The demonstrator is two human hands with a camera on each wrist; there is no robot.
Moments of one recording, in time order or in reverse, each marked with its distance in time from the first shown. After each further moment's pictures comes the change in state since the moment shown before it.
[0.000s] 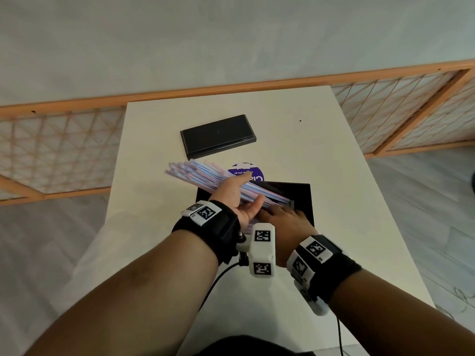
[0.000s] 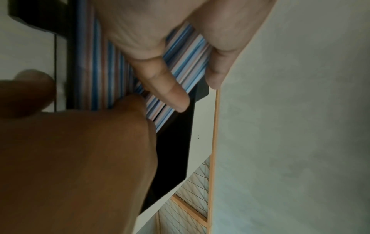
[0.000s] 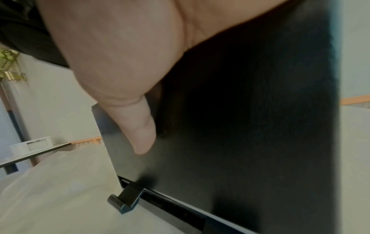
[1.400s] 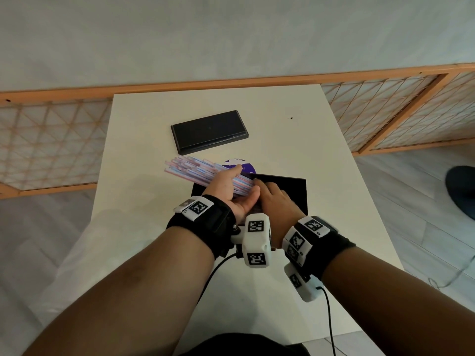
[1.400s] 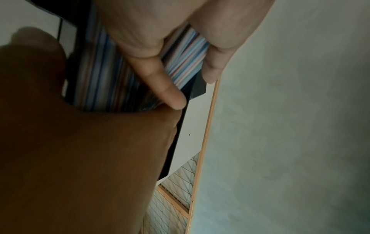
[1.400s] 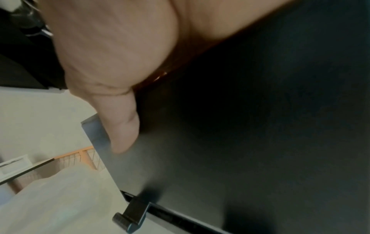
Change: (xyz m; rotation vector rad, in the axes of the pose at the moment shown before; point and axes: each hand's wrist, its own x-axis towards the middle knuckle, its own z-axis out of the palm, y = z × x) left_hand 0.002 0.002 -0.004 -0.111 -0.063 -0.039; right_hand 0.023 0.004 -0.004 0.249 0.130 0.022
